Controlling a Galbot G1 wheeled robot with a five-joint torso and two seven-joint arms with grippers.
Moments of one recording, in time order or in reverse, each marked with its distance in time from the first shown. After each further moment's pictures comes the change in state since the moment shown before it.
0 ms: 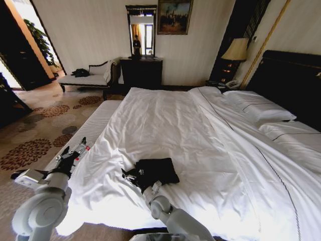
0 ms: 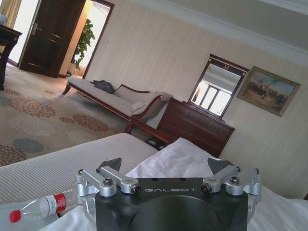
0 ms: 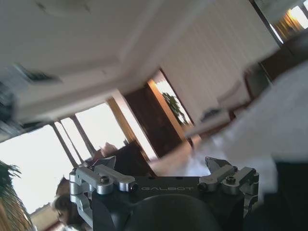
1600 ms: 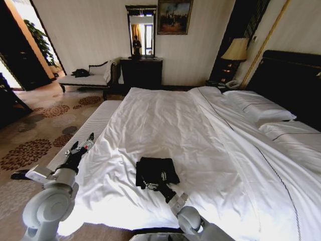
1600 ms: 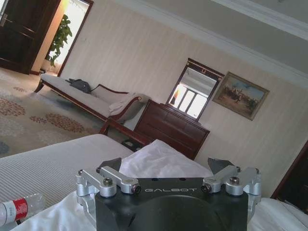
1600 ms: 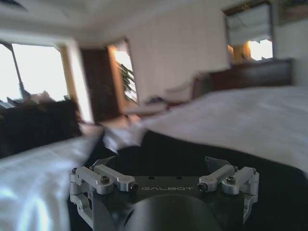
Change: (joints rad) left arm -0.042 0.023 0.063 -0.002 -0.019 -0.026 0.033; right arm -0.268 -0.267 0.218 0.219 -0.315 -0.122 0.211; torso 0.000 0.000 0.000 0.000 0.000
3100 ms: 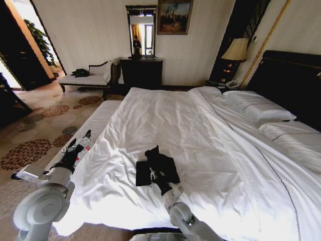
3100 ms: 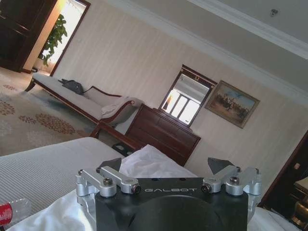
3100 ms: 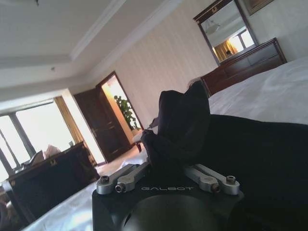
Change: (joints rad) left arm 0.004 0.027 -0.044 -0.020 -0.096 -0.012 0.004; right arm 0.033 0.183 0.030 -0.122 0.214 0.086 -0.156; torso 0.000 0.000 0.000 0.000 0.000
